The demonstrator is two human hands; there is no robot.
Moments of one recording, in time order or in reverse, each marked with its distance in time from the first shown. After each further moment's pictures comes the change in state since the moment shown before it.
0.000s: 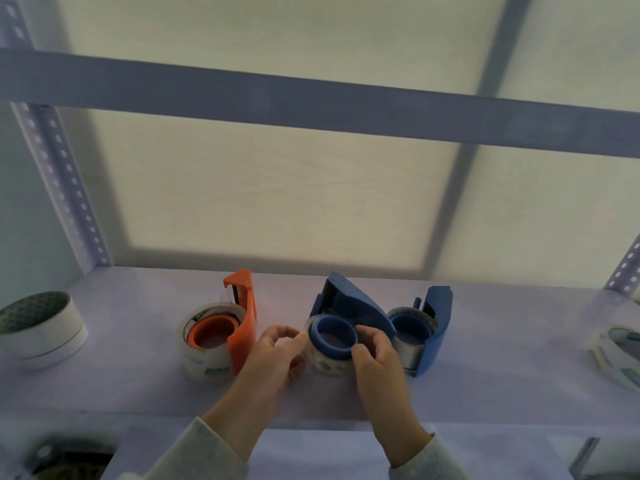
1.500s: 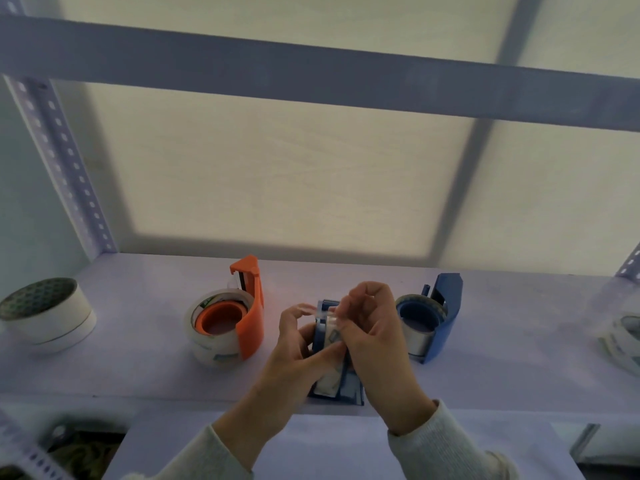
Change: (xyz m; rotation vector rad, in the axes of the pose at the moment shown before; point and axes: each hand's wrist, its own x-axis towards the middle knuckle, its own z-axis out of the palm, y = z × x) left_hand -0.034 0.004 0.003 0.110 -0.358 0.237; right_hand -0.009 -0.032 0.009 0.279 -0.120 -0.253
